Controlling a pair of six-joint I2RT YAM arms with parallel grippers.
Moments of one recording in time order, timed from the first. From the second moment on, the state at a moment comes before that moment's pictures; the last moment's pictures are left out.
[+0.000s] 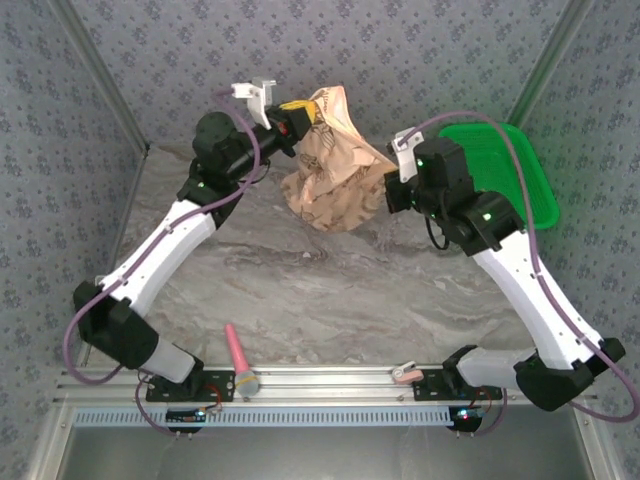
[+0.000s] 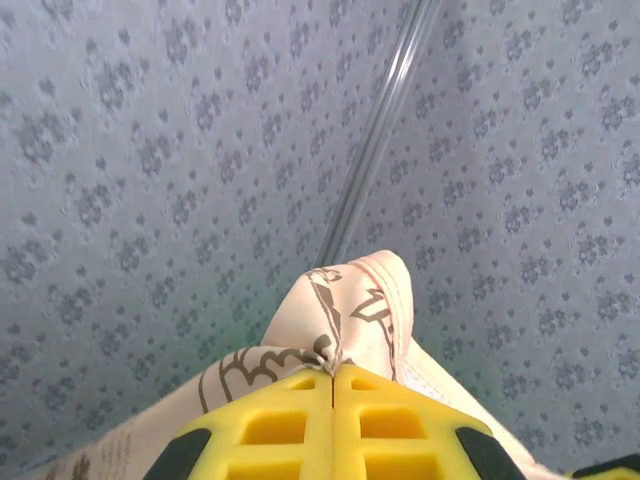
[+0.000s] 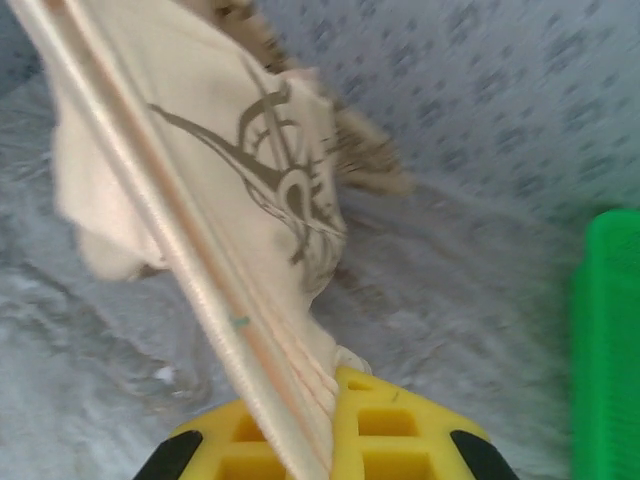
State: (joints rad) left arm -0.54 1.46 1.48 0.21 0.34 -0.43; right arm 0.58 1.24 1.62 -0.88 0.22 -0.01
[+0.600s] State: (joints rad) left arm -0.60 1.30 1.41 0.14 0.12 -0.09; right arm 0.48 1.46 1.97 -0.80 0.33 -0.28
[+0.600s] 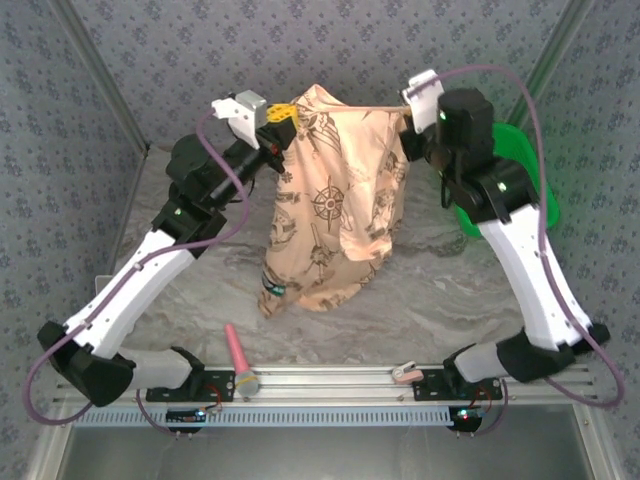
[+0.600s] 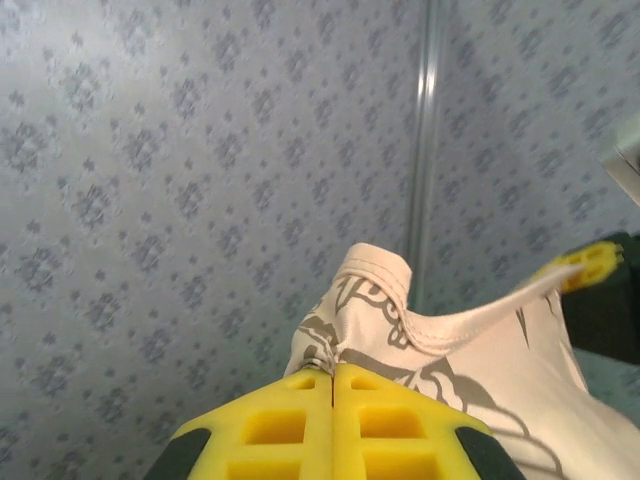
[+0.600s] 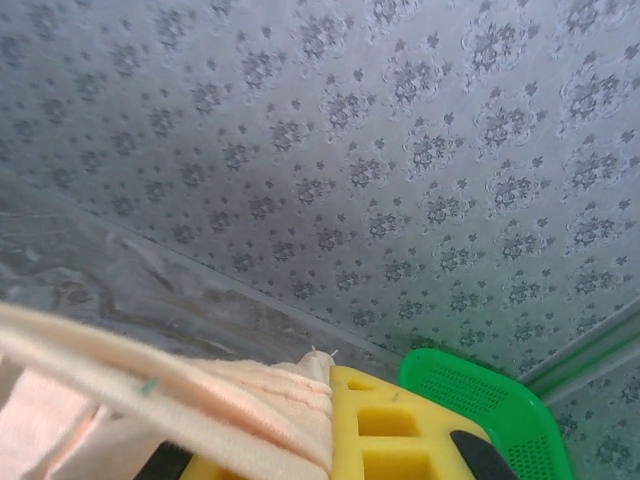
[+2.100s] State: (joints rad) left arm -0.47 1.48 0.85 -0.03 0.34 -0.38; right arm 0.94 1.35 0.95 -0.83 0.08 0.09
